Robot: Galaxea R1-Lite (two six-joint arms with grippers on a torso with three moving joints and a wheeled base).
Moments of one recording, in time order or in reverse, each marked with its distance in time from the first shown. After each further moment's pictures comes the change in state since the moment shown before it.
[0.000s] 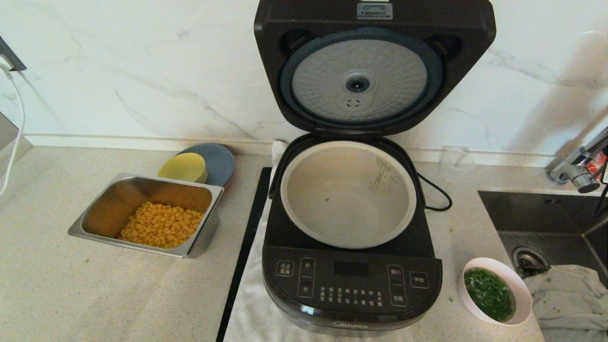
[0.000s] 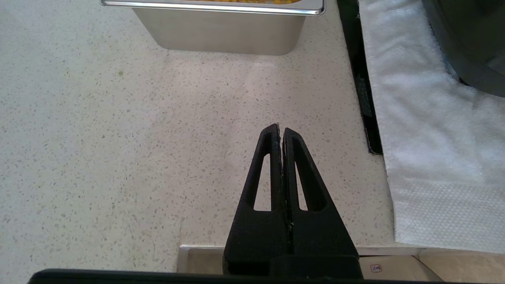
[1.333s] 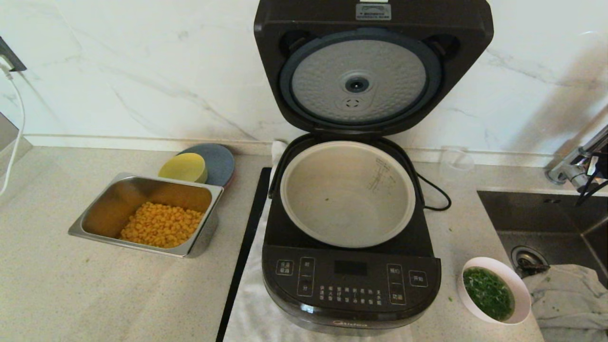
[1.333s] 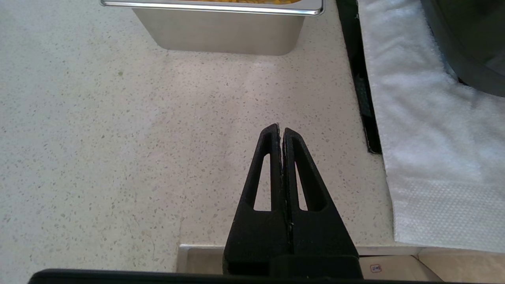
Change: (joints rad) left arm 0.000 0.000 0.000 0.000 0.000 0.001; right arm 0.007 0.179 -0.213 0.000 0.023 0.023
